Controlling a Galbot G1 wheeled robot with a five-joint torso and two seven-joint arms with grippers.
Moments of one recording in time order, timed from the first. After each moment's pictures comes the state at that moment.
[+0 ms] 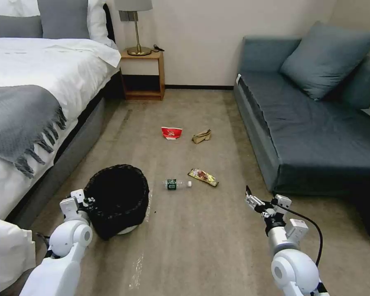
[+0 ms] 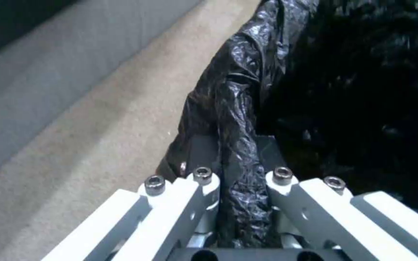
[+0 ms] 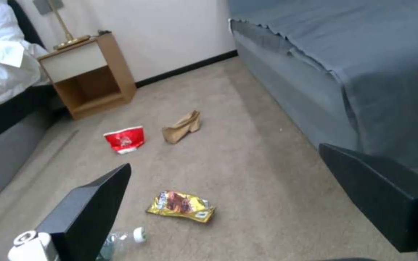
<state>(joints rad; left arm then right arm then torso) 1.25 -1.18 -0.62 -1.79 -0.56 0.47 -0.40 -1.46 1.30 0.48 2.02 0.46 -0.13 0.25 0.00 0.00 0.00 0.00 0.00</state>
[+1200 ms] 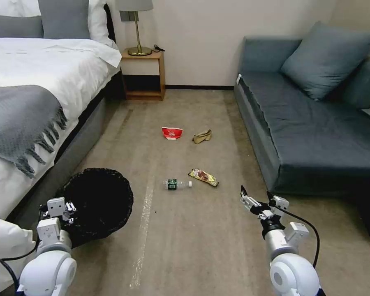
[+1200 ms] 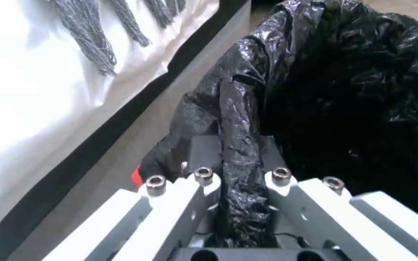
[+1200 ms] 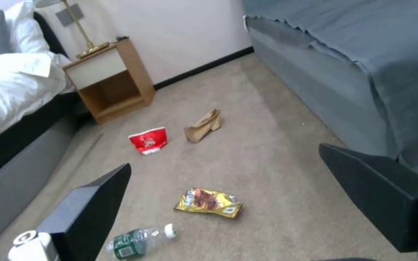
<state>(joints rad) 1.52 -1.23 -0.74 -2.05 -0.27 0.32 -0.35 -1.50 1.30 0.46 2.07 0.50 -0.12 0.23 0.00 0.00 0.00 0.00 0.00</state>
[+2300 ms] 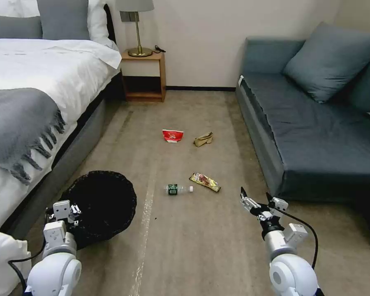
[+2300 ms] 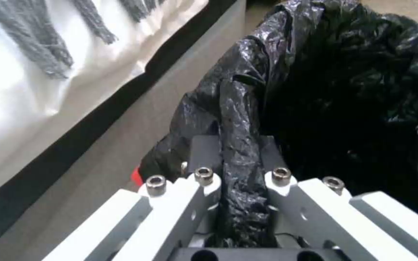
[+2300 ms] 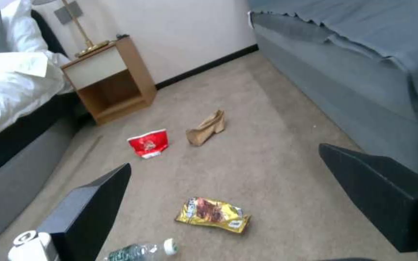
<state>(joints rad) 1.51 -1.25 -0.72 -1.99 -0.26 0.29 -0.33 -1.49 1.31 0.46 2.02 0.50 -0.09 0.20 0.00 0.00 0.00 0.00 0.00</state>
